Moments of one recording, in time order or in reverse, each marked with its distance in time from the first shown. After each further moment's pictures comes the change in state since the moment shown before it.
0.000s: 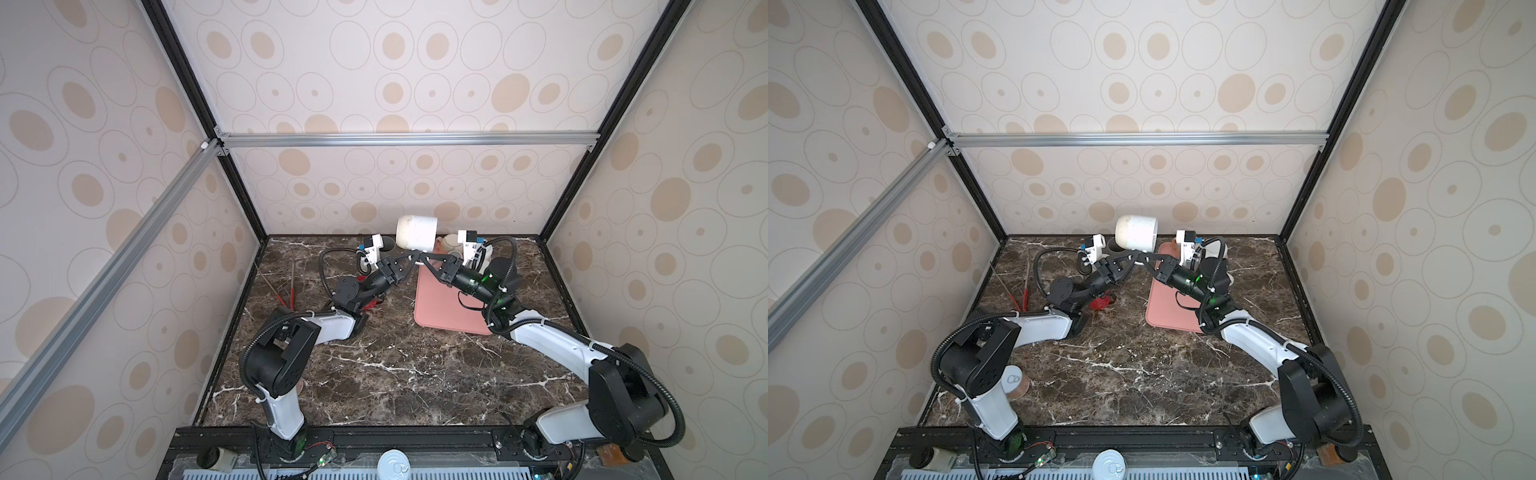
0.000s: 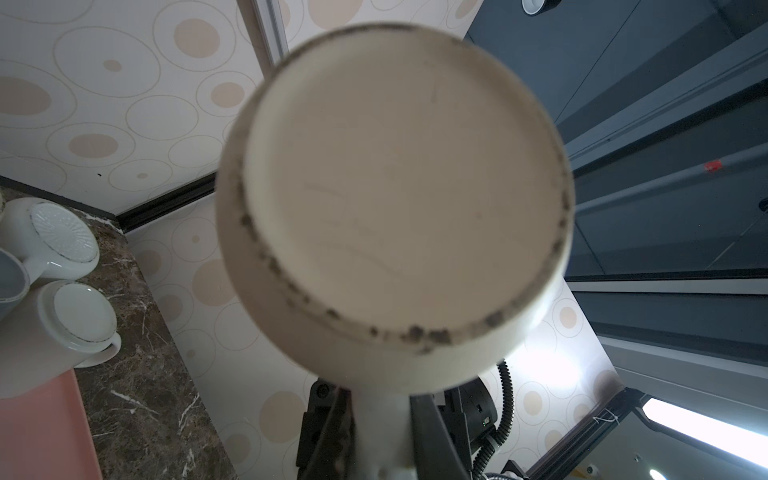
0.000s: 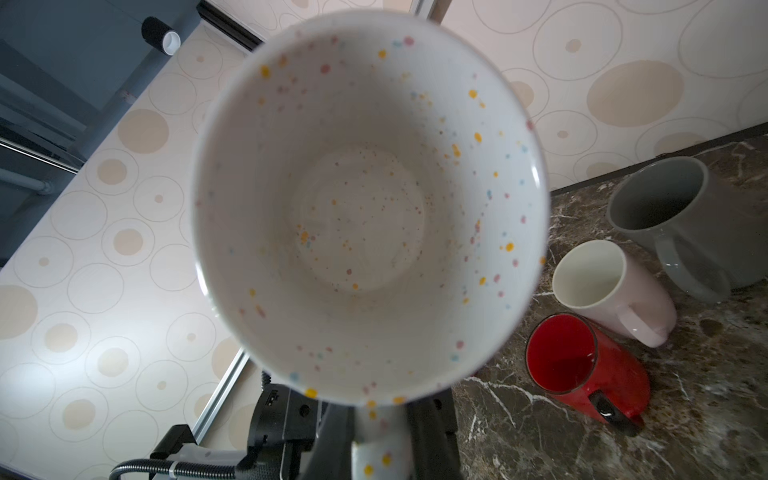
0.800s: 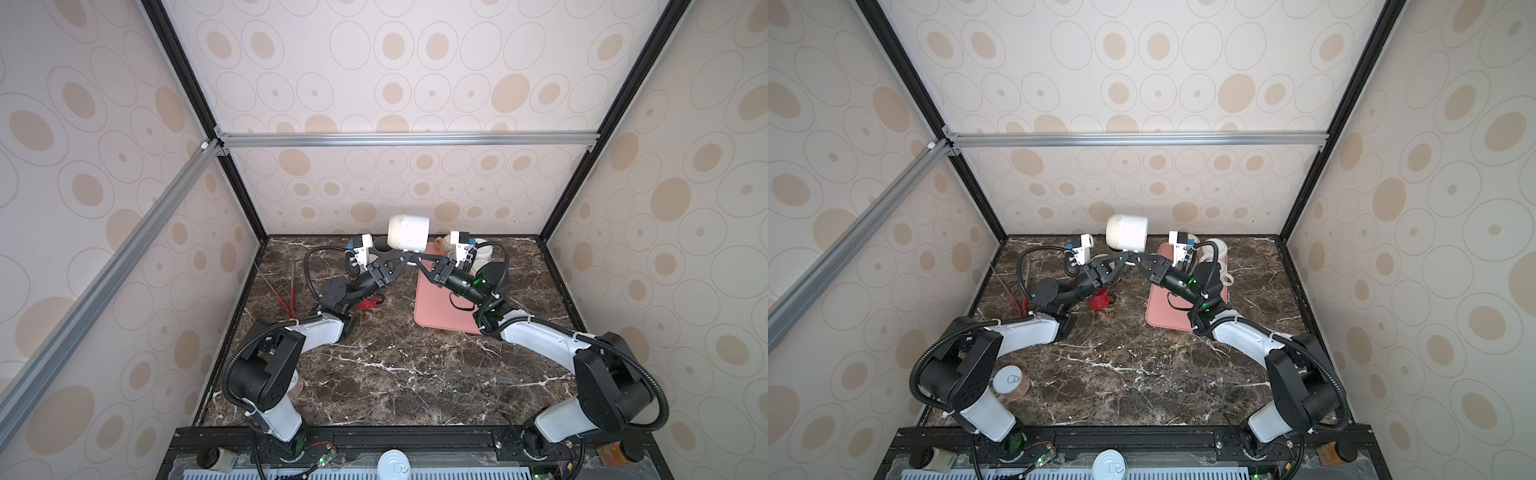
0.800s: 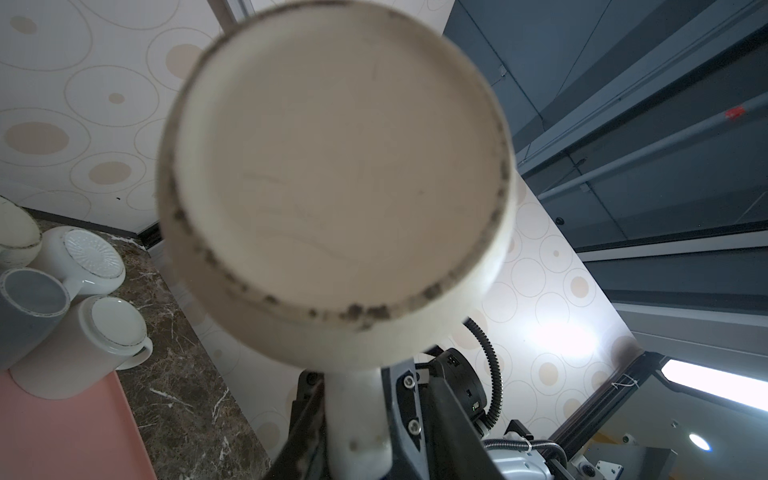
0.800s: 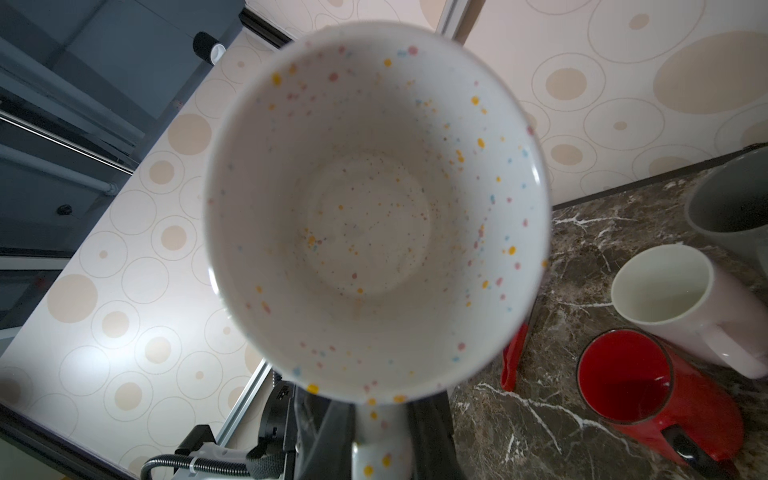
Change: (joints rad) left arm 0.066 -0.119 -0.077 -0.043 0.085 0.098; right arm 0.040 0.068 -0.012 0.197 0.021 0.066
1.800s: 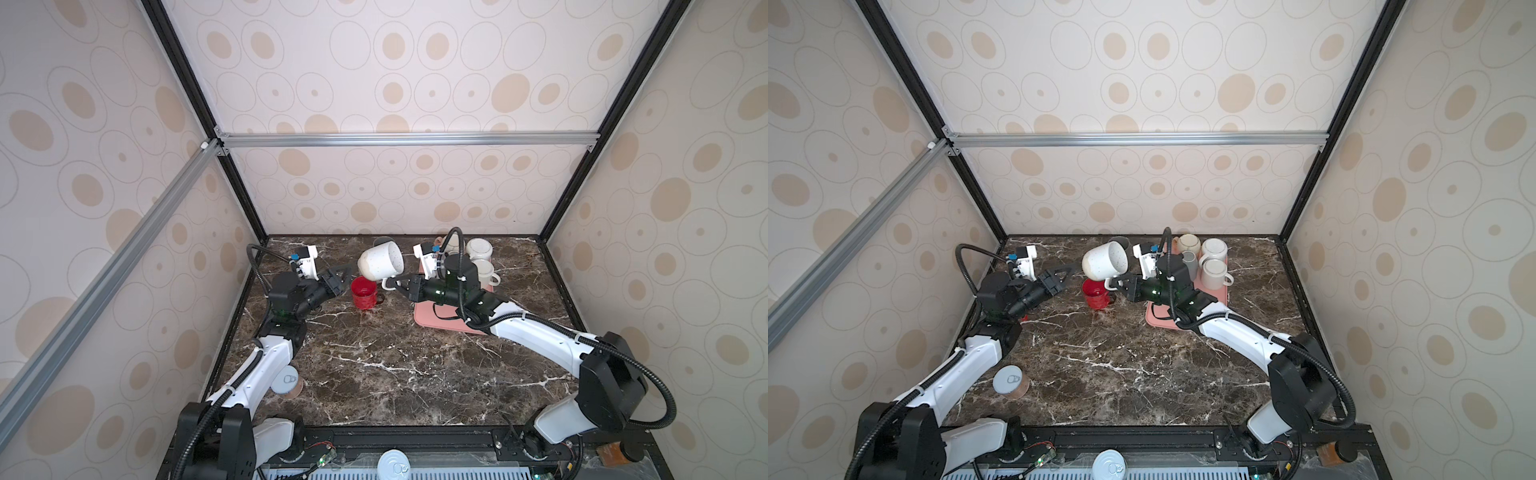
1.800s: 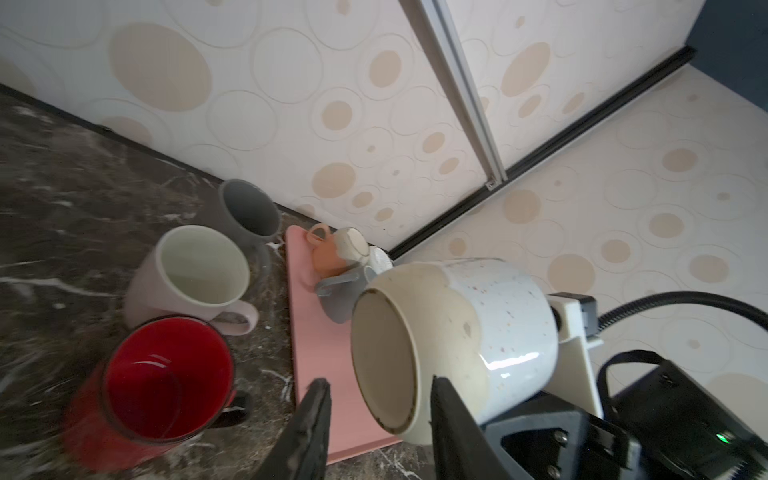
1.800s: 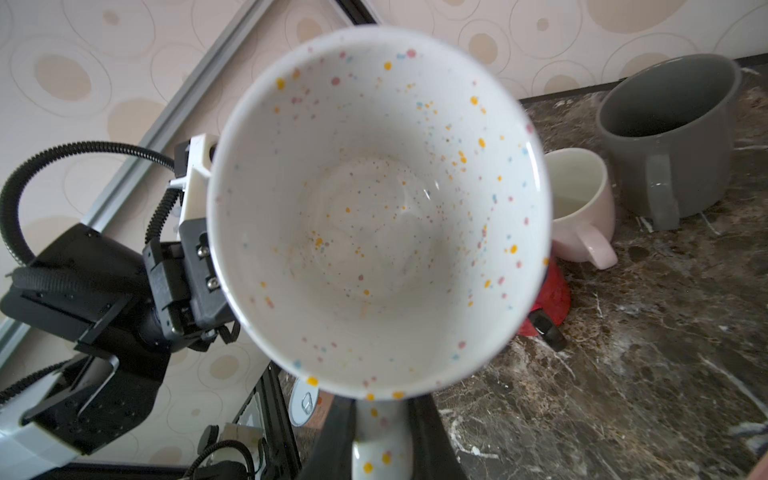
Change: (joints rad) left arm 0.408 -0.509 -0.160 -0.989 -0.011 0.558; right arm 0.194 0.038 0.254 -0.786 0.133 -0.558
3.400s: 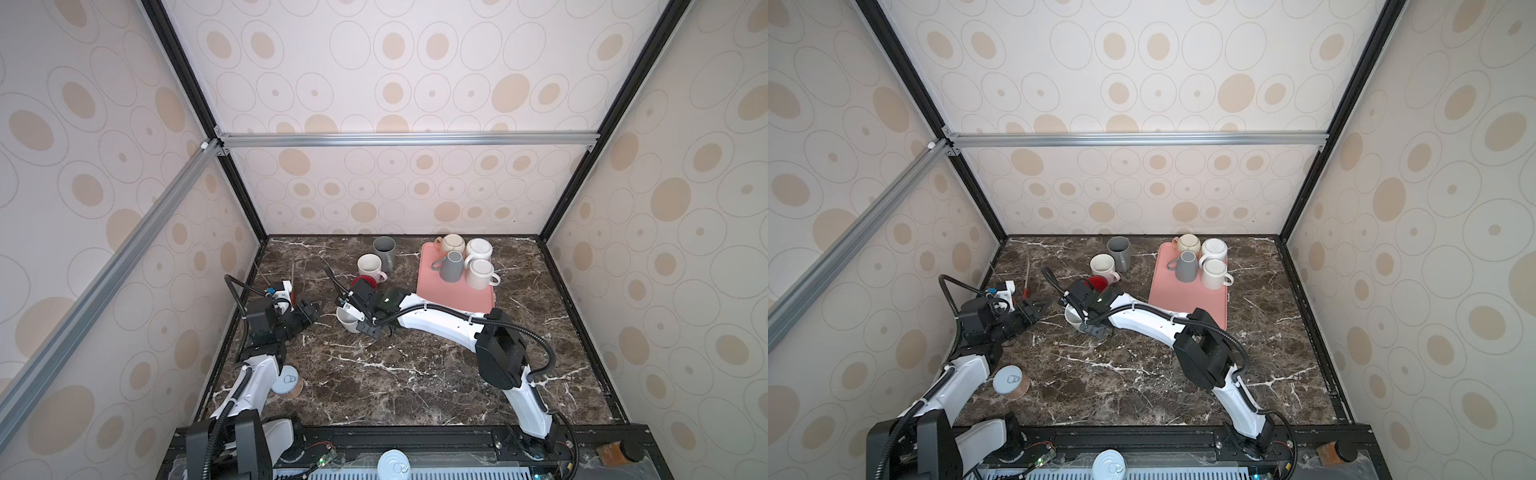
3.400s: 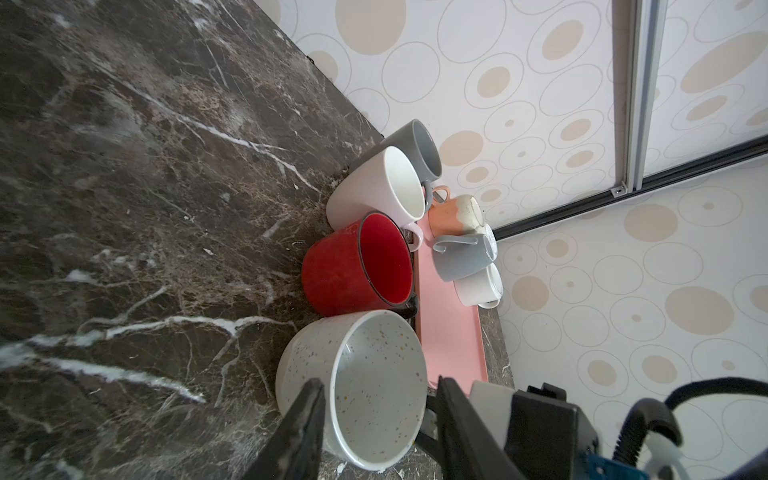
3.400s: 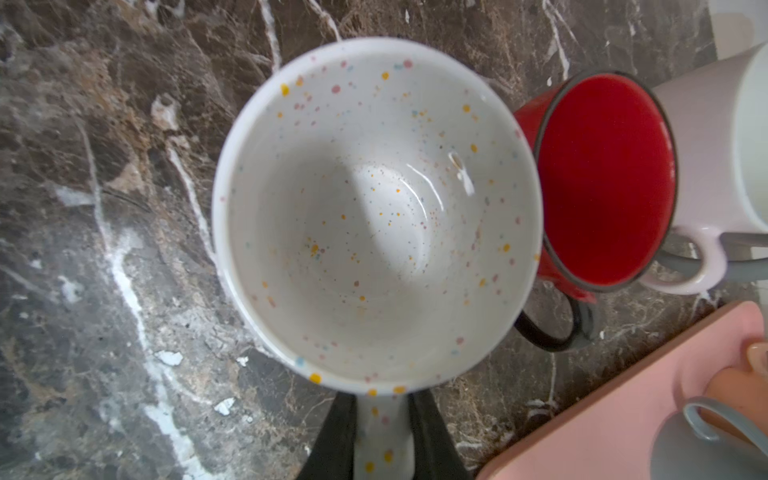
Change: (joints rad) left arm 0.274 -0.047 -0.193 -0.209 0.139 0.156; right arm 0.303 0.632 0.747 -0.890 0.645 -0.827
